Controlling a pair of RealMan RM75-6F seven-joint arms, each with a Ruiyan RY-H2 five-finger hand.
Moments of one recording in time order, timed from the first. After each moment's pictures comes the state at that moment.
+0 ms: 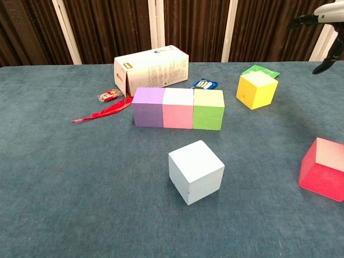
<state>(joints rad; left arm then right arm) -0.07 -1.27 -0.07 -1.66 1.58 1.65 0.03 0.77 -1.21 0.36 -1.31 -0.99 0.63 -0.30</state>
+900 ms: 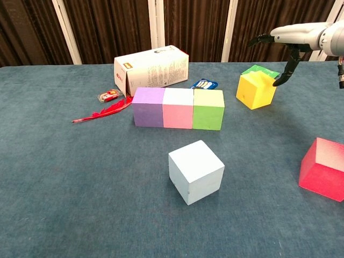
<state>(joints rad) -0.07 -1.35 -0.09 -1.62 1.54 1.65 0.10 0.93 -1.48 0.20 -0.82 -1.47 0.63 0.32</state>
